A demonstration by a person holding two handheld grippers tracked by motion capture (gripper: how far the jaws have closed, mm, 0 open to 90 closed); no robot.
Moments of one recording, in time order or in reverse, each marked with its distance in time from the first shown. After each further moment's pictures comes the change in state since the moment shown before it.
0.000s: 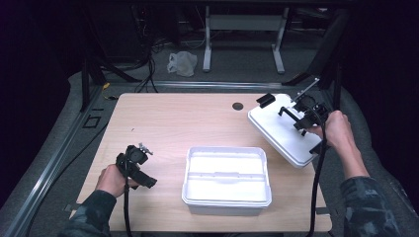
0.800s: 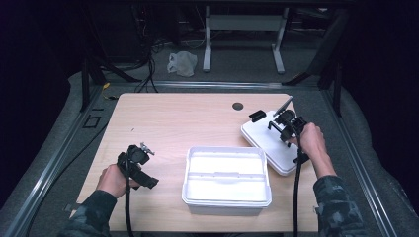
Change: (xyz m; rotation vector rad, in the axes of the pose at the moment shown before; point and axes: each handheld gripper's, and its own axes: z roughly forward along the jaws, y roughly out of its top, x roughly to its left) left arm -0.008 0.002 -0.007 -0.023 0.007 0.024; right arm 0.013 0.004 0.100 0.134 -0.003 0.051
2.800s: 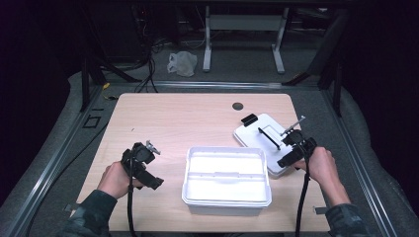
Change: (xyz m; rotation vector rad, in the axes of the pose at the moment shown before) left arm -0.020 0.013 -0.021 -0.022 -0.017 0.068; right arm 0.037 -0.061 -0.021 -0.052 0.050 0.015
